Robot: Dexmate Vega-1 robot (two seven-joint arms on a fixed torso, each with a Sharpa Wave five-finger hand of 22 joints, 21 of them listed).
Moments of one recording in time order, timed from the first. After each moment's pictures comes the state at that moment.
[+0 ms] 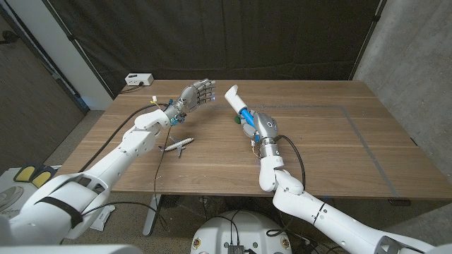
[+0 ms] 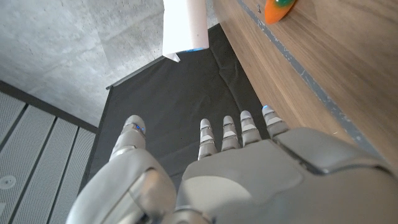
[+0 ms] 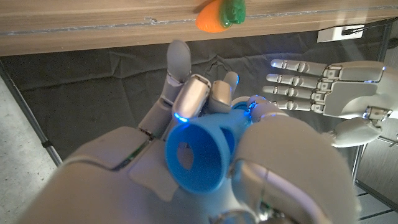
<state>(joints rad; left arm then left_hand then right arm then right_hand) 0.56 0.53 0.48 -1.08 -0.66 -0.27 -0.55 0.29 -0.12 0.49 -0.18 0.21 0.15 -0.05 0.22 0.19 0.04 0.05 0.23 0.23 0.01 0.13 0.18 0.19 -0.03 0.21 0.20 0.20 -0.92 -0.42 -0.85 -1.68 -0.62 -0.45 -0.73 0.80 0.14 0.47 0.06 0.27 0.76 0.05 0.58 0.85 1.15 -0.11 1.38 1.24 1.25 -0.21 1.56 1.24 0.92 -0.13 1.41 0.60</state>
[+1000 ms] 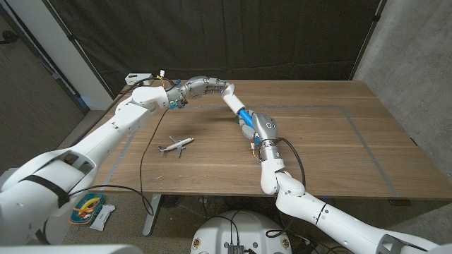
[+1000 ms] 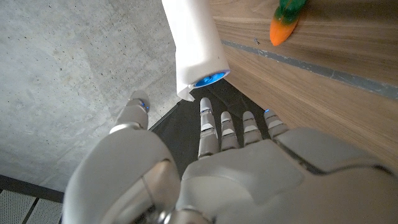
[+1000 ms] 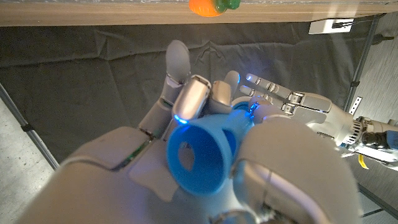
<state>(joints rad) 0.43 0.63 0.58 -1.21 -0.47 -0.20 -0.66 0.57 -0.11 0.48 -0.17 0.24 0.43 0.04 0.30 0.20 0.11 0.02 0.27 0.23 -0.01 0.13 0.20 0.19 -0.09 0.22 0.21 0.20 -0.91 -0.44 -0.87 -1.64 -0.66 -0.39 -0.80 0.76 0.13 0.48 0.06 0.27 0.77 0.04 0.60 0.83 1.14 -0.12 1.38 1.24 1.25 -0.21 1.56 1.24 0.92 -0.13 1.44 0.58</state>
